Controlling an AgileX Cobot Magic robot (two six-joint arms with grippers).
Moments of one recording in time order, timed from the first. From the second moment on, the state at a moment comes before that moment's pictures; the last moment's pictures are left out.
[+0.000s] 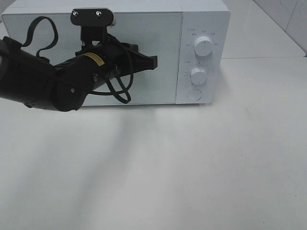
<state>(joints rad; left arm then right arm) -0.67 1.98 -1.02 -0.34 -0.68 0.10 0.11 0.00 -0.50 -0.18 0.98 0.14</state>
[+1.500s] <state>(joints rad) -0.71 1.57 -1.02 -0.24 0.79 0.05 0.11 0.00 -0.50 -0.18 0.98 0.14</state>
